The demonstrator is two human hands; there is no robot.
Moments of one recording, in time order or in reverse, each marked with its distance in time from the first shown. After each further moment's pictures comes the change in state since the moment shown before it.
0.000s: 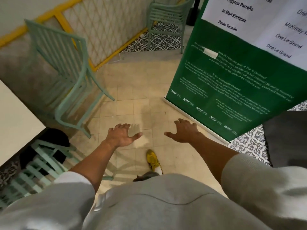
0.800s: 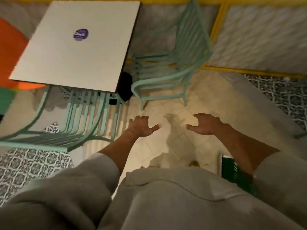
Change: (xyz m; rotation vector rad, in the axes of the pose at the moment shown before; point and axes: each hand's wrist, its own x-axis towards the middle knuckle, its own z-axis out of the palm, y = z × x) left_hand 0.106 -0.087 -0.093 -0.599 0.039 -0.813; right_hand 0.337 -0.207 -0.243 -0.501 -0.217 -0.769
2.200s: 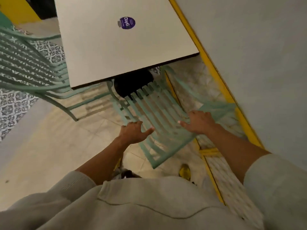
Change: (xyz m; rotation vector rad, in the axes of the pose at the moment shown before) left_hand 0.370 0.248 -0.248 -0.821 0.225 -0.769; right_hand 0.535 0.069 -0.474 -0.842 0.061 -0.849
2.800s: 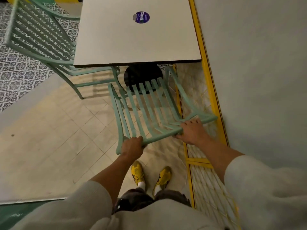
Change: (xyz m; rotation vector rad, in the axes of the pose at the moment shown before) left_hand -0.058 0.167 0.092 0.042 0.075 -0.249; right_hand -0.002 0.122 0.021 -0.239 -0.023 -0.325
